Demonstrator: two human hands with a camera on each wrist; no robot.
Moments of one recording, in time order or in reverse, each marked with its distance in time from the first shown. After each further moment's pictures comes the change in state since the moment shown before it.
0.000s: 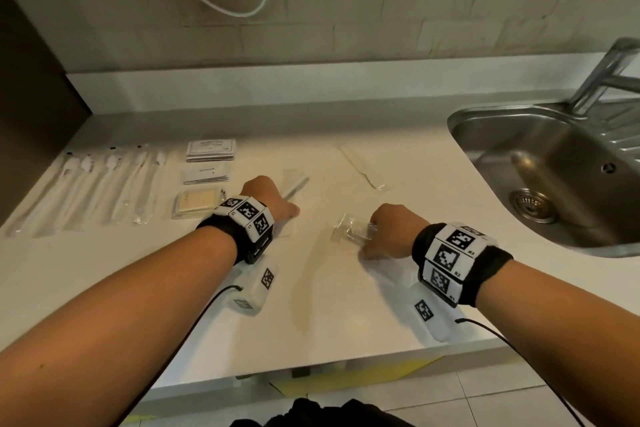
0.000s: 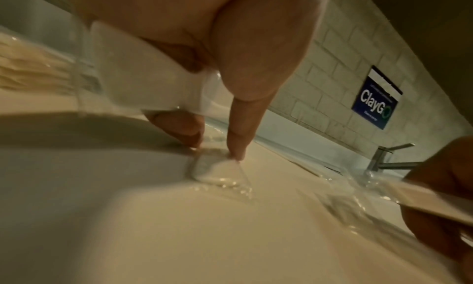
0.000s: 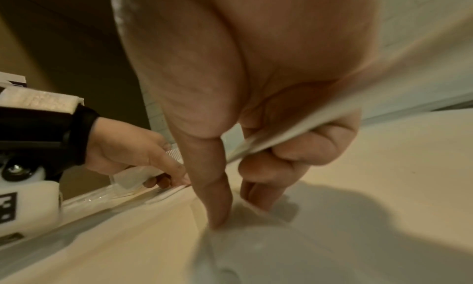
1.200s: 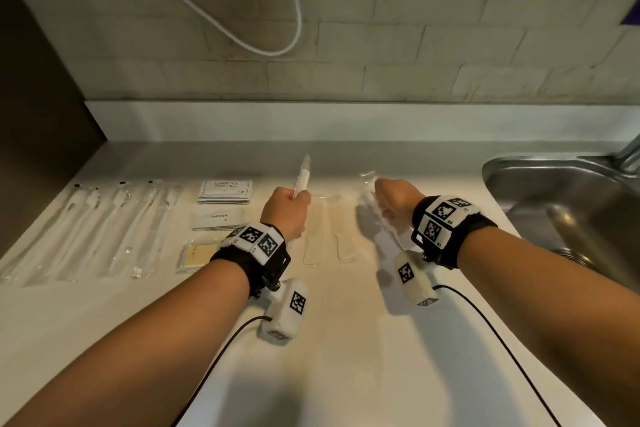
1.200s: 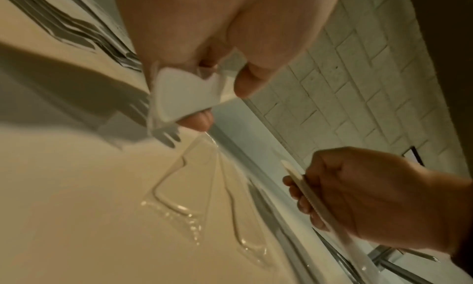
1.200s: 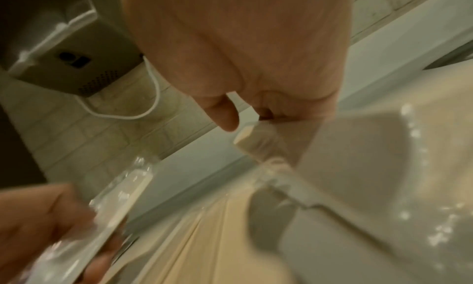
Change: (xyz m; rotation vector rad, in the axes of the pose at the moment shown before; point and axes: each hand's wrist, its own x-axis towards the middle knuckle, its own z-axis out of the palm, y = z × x) left_hand 0.066 0.025 -0.015 -0.867 0.069 -0.028; right_hand 0.143 -0.024 -0.080 0.878 0.136 0.123
